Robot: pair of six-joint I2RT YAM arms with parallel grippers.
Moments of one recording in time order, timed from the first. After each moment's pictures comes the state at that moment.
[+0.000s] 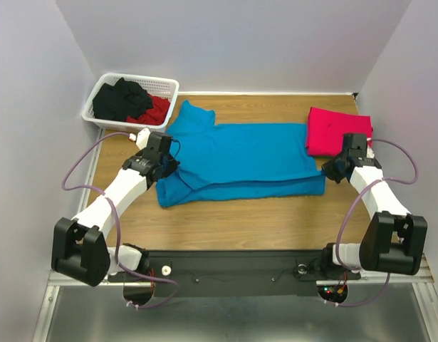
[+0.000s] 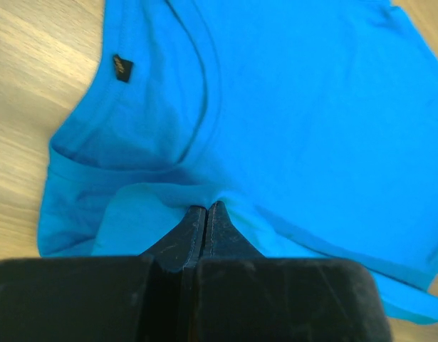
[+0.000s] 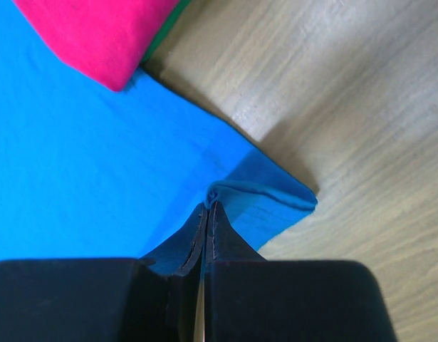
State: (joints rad) left arm -0.38 1.24 0.92 -0.51 -0.27 -0.95; right arm -0.14 1.28 0.86 -0.53 0.09 0.84
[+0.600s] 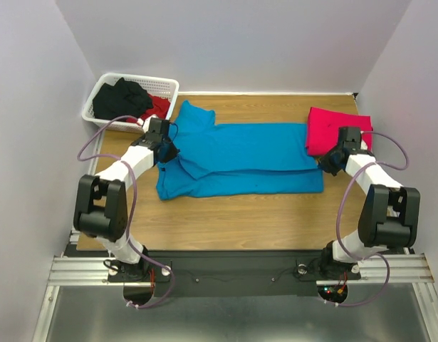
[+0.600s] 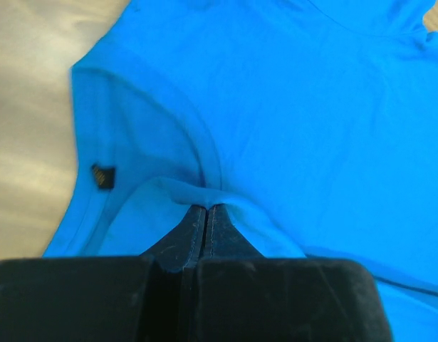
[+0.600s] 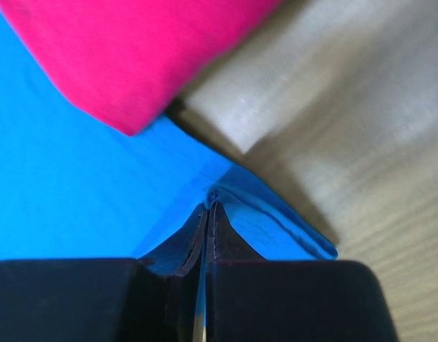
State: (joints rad) left arm -0.24 1.57 1.05 -0.33 -0.14 -0.73; right arm -0.14 1.50 0.93 -0.40 0.08 0.79
